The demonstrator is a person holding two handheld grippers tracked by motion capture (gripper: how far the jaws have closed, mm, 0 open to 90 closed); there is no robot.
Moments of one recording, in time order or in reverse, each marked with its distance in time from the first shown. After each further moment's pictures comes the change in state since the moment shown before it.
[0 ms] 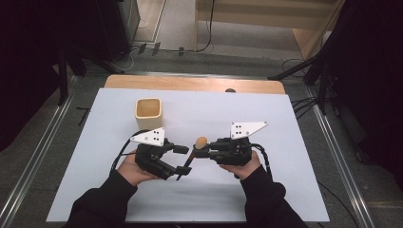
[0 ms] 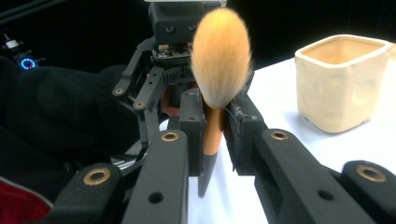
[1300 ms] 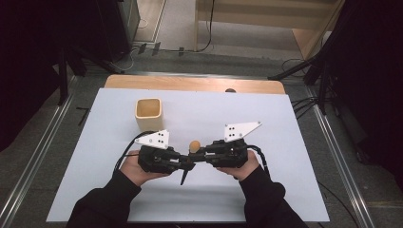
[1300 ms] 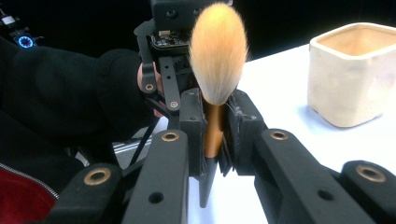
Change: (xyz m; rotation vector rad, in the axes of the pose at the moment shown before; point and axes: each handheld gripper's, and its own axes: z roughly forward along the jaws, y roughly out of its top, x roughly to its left) left arm -0.007 0.006 0.008 0.041 -0.026 0.023; right arm 0.007 0.005 0.010 0.073 0.009 -0.030
